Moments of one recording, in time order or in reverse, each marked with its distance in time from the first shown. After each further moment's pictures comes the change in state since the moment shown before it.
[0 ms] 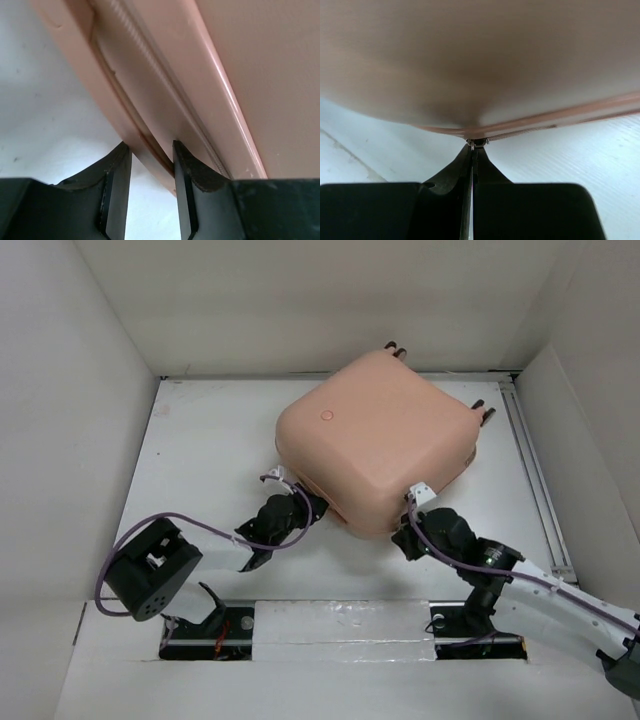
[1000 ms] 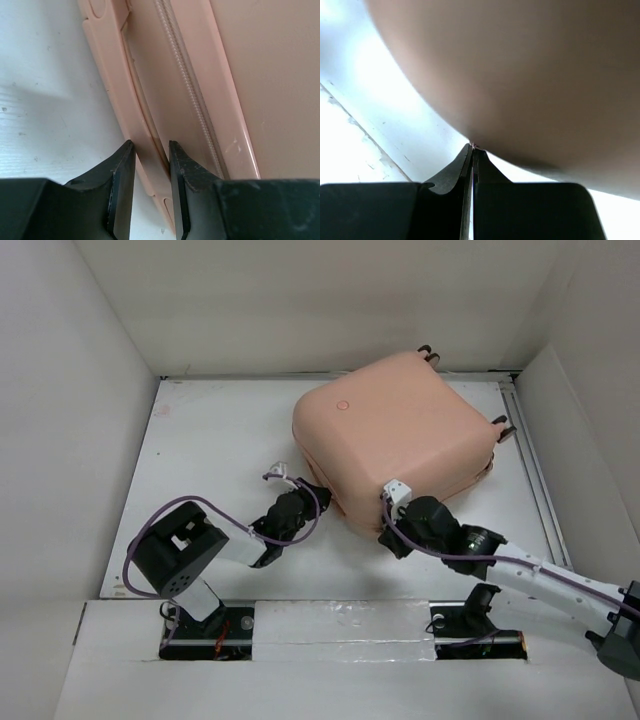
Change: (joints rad) left arm -0.041 0.188 0.065 0.199 -0.174 -0.027; right arm 0.042 0.210 0.126 0.014 -0.142 -0.111
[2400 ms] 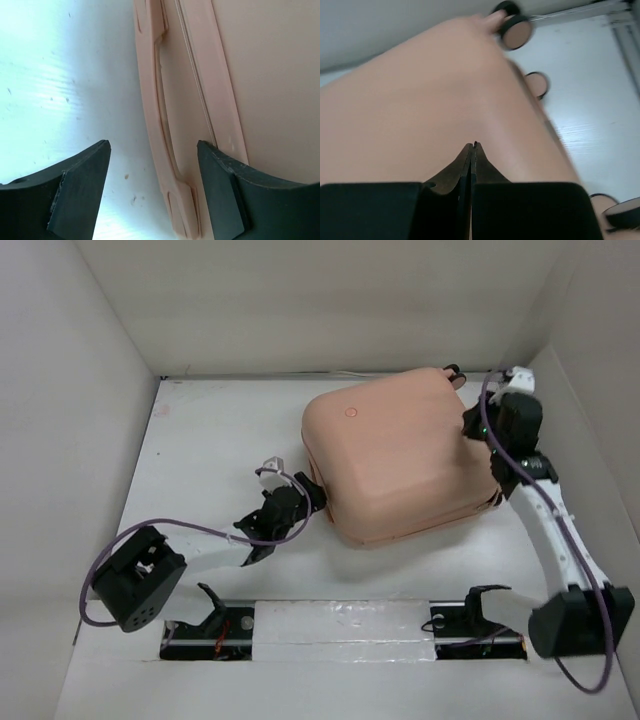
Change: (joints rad) left arm 0.003 -0.254 0.034 -0.432 -0.066 0.072; right arm -0.748 0.195 0.443 0.127 0.080 0.036
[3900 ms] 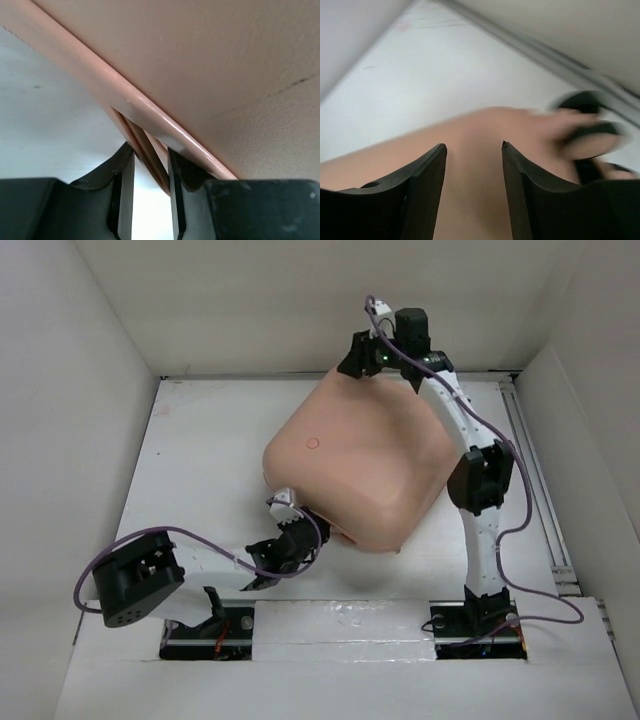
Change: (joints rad) left arm -0.291 -0.029 -0.099 -0.008 -0.223 -0.136; right arm 0.162 1.236 1.395 -0.262 -0.596 -0.169
